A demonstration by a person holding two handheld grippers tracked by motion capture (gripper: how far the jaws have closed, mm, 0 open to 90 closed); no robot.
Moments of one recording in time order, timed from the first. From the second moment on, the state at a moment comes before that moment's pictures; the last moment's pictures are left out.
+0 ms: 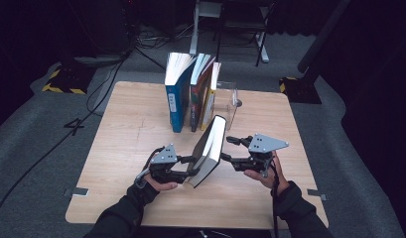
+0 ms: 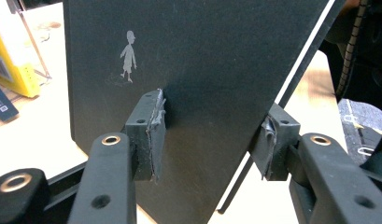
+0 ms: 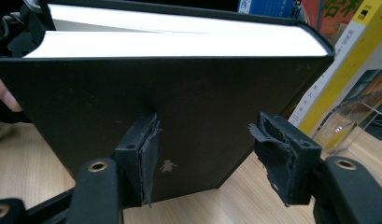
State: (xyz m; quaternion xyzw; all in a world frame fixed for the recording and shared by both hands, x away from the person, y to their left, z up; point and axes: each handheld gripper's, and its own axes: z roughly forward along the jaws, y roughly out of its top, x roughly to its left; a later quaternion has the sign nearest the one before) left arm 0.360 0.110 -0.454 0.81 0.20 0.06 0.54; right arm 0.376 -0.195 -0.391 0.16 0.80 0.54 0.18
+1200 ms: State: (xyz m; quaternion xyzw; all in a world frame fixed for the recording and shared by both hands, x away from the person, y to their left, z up) left arm 0.321 0.075 -0.474 0.79 0.31 0.23 0.47; right arm 0.351 -0.139 -0.422 0.13 0.82 0.52 0.18
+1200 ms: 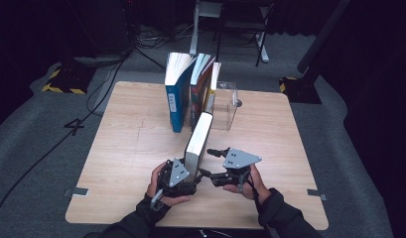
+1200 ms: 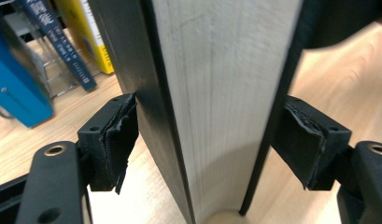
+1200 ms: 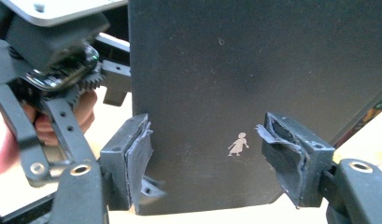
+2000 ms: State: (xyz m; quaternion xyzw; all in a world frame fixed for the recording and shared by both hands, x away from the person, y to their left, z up) left arm 0.345 0.104 -0.469 0.79 0.32 0.20 0.49; right arm 0.371 -0.190 -0.418 0.18 0.80 0.51 0.24
